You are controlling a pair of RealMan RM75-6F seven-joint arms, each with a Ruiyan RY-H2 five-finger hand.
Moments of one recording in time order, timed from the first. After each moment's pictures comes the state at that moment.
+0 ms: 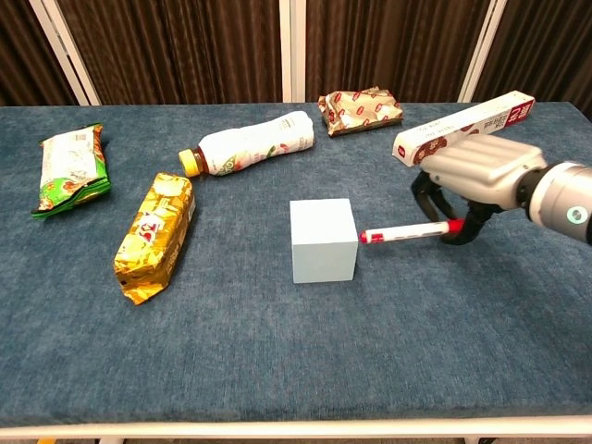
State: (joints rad) left arm -0.06 -1.15 -0.02 -1.42 1.48 1.46 -0.17; right arm 0.69 -1.55 0.10 -1.44 -1.11 0.88 -0.66
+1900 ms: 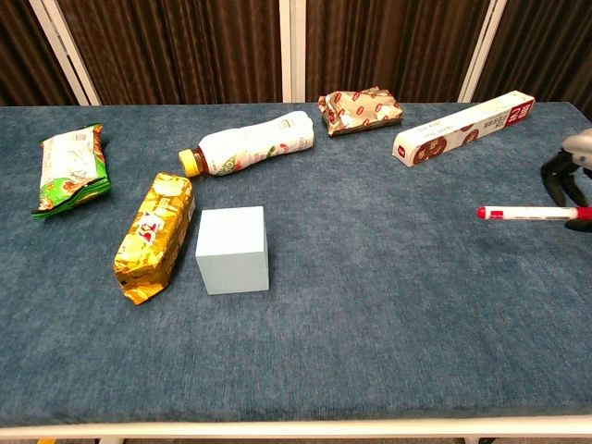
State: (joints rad) left arm -0.06 -1.15 0.00 -1.49 1.52 1.44 -0.07; right arm 0.58 -1.36 -0.05 -1.33 -1.24 1.02 -0.31
